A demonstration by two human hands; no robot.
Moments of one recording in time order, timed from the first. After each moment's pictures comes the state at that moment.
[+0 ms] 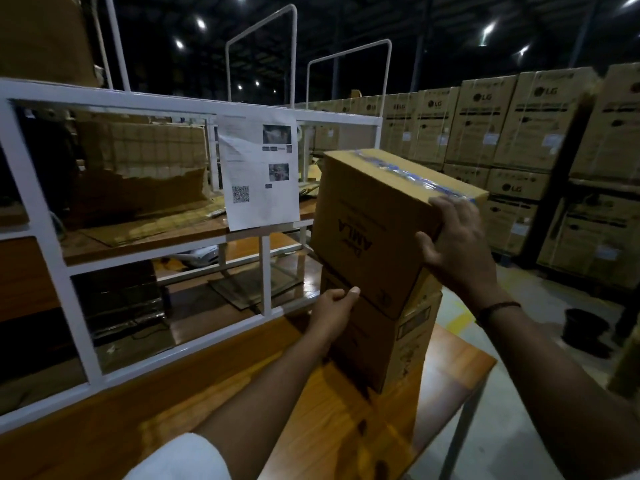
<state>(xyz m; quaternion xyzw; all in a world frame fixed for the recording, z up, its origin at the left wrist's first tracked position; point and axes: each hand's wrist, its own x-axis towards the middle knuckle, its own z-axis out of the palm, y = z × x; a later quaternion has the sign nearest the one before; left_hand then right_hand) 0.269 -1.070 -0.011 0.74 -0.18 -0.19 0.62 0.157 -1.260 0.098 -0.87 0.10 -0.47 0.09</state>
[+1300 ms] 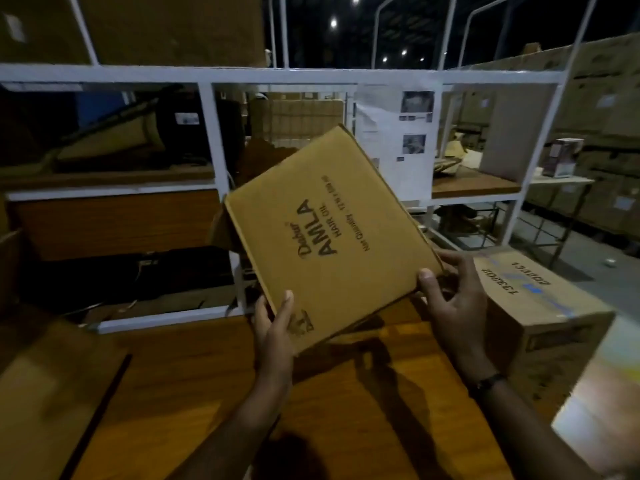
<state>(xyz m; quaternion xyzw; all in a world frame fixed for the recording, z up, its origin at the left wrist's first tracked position) 0.205 -0.856 -0.034 0.56 0.07 0.15 0.81 0.213 -1.095 -0.005 -0.75 -0.07 -0.41 0.52</state>
